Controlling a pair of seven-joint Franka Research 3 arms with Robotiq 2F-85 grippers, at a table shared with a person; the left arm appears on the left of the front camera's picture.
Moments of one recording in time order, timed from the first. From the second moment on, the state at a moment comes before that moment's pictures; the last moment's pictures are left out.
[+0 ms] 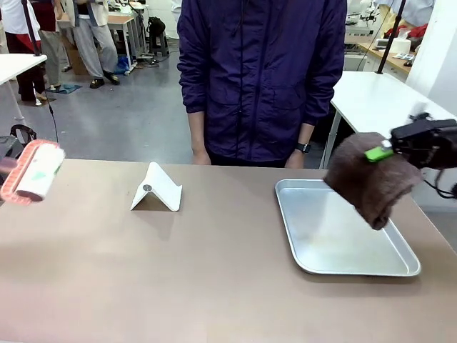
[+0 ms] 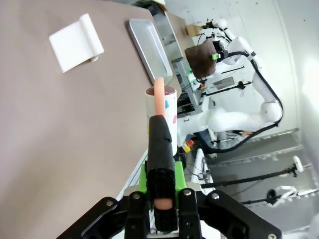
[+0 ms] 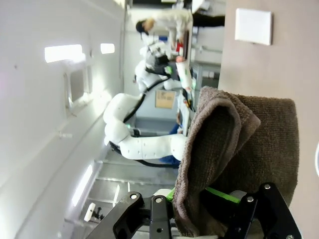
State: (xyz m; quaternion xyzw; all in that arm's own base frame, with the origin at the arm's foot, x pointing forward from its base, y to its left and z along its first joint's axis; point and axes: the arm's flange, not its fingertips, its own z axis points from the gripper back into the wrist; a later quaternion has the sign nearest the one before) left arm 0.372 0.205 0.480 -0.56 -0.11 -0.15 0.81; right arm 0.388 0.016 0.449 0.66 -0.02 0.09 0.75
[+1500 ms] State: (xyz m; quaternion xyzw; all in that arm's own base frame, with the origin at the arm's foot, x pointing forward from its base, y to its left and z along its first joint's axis) left arm 0.495 -0.107 0.493 -0.36 -0.04 -0.07 0.93; right arm 0.429 0.240 0.312 0.55 -0.09 -0.03 0.83
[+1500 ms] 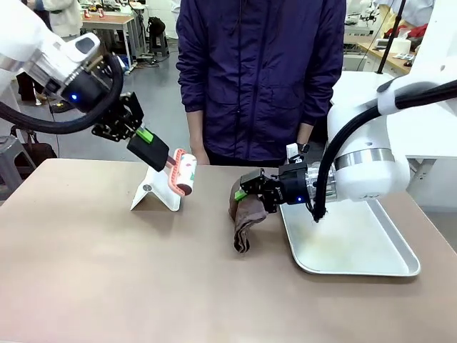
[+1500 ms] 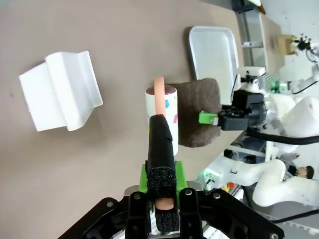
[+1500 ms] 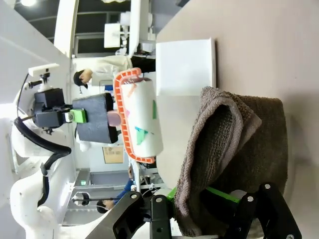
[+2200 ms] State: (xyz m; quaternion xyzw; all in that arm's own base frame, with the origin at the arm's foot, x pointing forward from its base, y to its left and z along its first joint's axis) left arm 0.503 -0.112 0.487 -0.36 -0.03 -0.07 0.93; right arm 0.435 0.235 0.313 0.55 -0.09 -0.03 0.83
